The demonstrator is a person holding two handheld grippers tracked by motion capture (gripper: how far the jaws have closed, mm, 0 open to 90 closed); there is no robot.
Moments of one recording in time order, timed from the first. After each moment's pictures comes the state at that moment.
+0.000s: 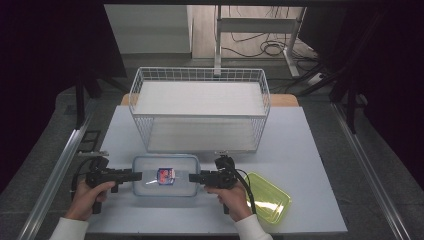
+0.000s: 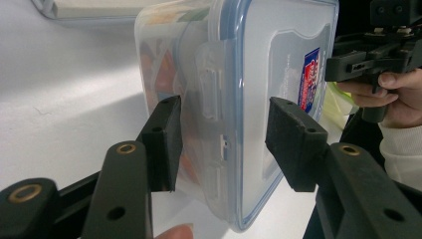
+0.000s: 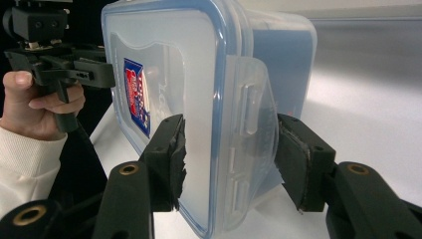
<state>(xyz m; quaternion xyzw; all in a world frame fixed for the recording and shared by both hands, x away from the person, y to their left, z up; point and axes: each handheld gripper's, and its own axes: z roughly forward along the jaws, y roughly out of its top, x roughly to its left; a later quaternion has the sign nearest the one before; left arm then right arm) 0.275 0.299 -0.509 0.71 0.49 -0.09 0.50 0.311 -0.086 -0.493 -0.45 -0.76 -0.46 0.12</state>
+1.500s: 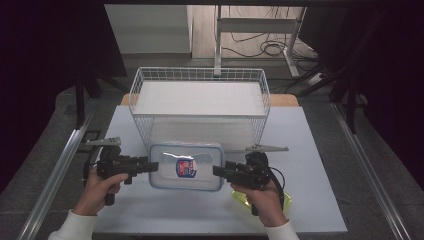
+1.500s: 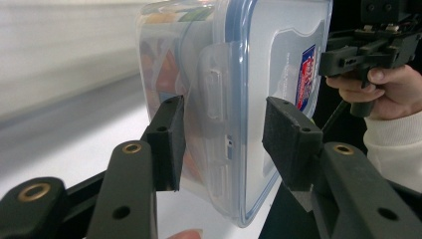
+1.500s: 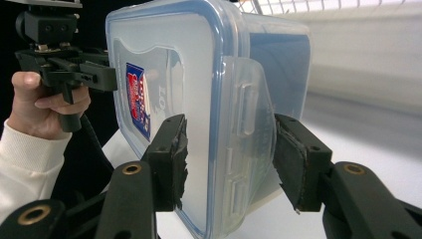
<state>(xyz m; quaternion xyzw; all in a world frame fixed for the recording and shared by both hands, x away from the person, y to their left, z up) 0.275 0.240 -0.431 0.73 0.40 -0.07 0.54 0.279 -0.151 -0.409 -0.43 -0.75 -0.50 0.03</state>
